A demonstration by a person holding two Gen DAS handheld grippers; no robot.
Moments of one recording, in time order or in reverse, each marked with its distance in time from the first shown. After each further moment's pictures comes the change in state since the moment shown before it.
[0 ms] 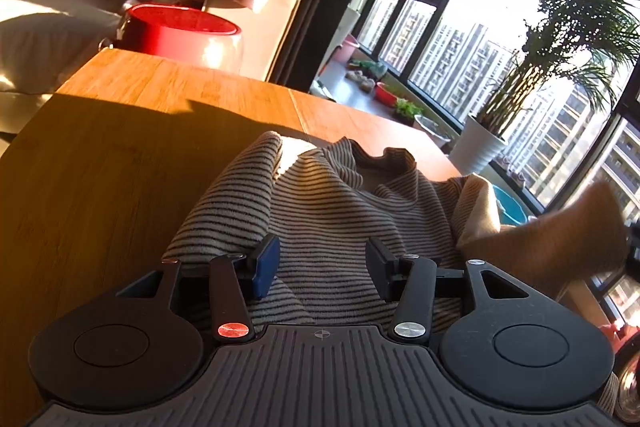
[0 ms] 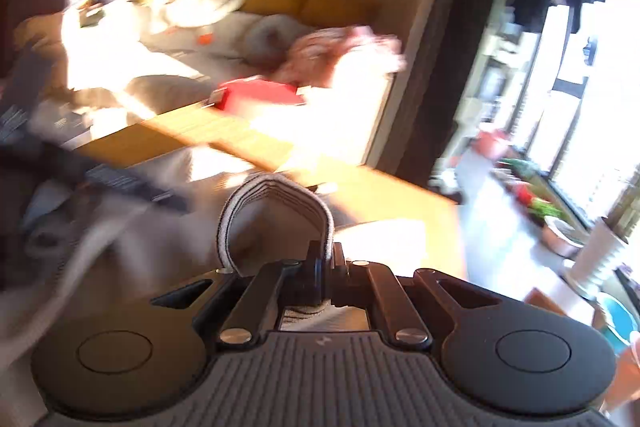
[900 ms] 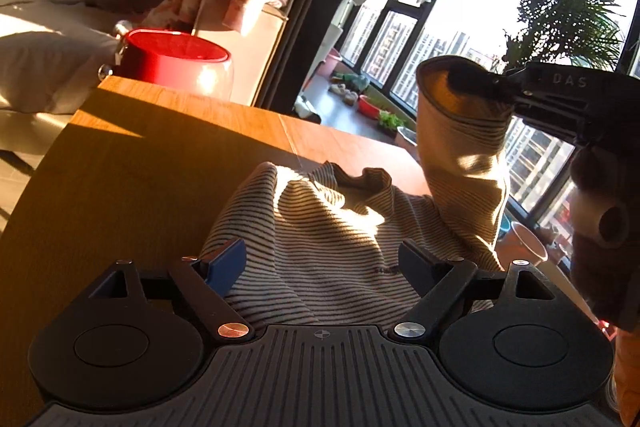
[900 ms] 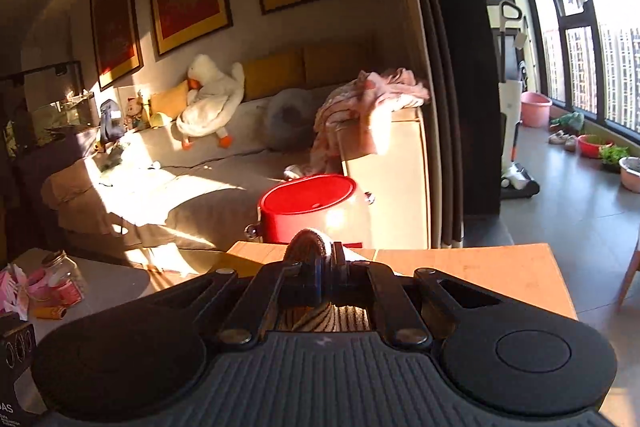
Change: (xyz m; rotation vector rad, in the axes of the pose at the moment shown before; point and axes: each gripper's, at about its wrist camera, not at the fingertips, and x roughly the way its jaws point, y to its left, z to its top) left arm -0.048 0.004 0.006 0.014 -0.050 -0.043; right arm 0.073 0.030 0.090 0.340 -0.101 0.338
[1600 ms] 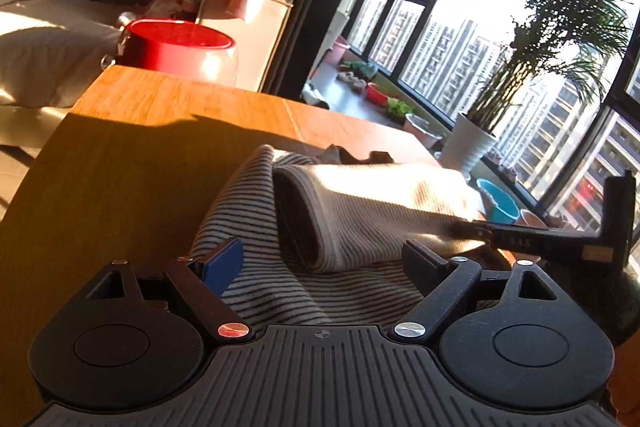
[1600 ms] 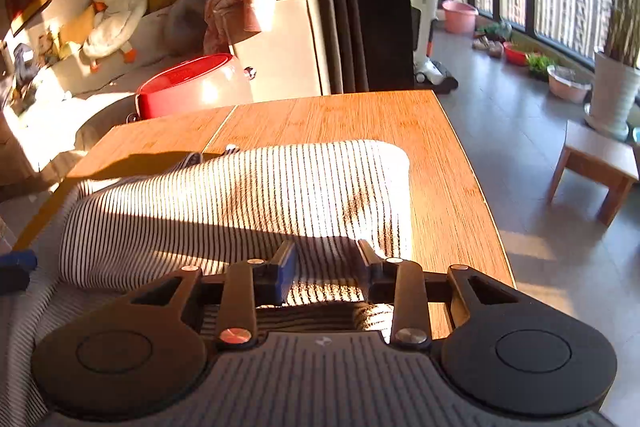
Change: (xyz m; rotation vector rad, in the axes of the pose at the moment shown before) left arm 0.012 -0.003 -0.003 -0.001 0.051 0.030; right arm 0.015 -0.095 -0.092 0.022 0.282 -0.268
